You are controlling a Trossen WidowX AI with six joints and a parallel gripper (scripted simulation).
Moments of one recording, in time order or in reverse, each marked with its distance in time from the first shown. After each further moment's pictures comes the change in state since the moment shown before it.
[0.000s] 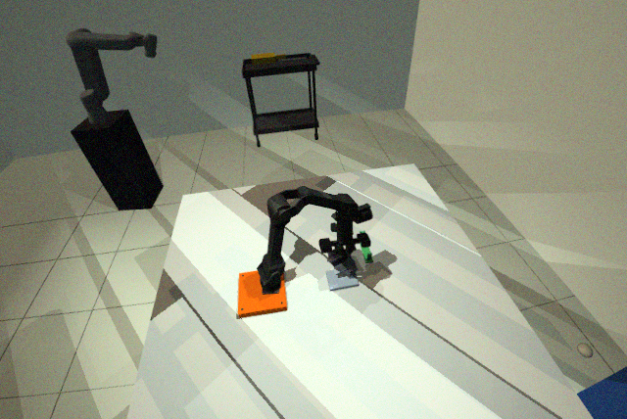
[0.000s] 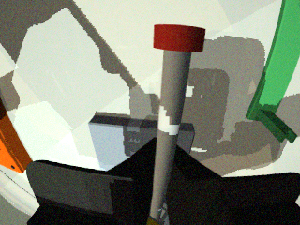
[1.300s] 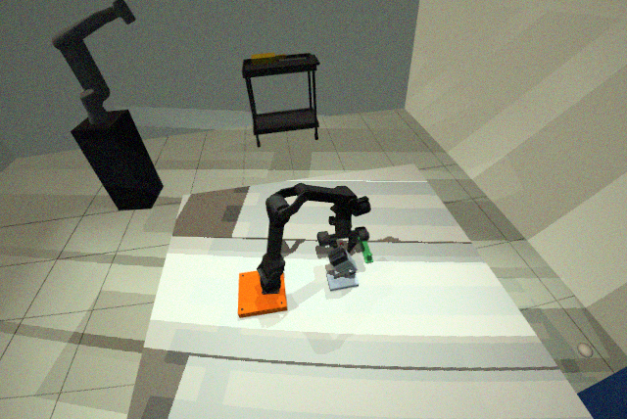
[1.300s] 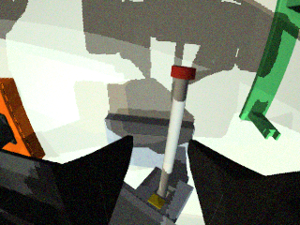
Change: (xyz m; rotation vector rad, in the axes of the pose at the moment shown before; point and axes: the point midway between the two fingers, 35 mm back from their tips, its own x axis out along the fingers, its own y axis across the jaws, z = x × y) arm -0.025 0.005 0.008 -0.016 0.012 0.022
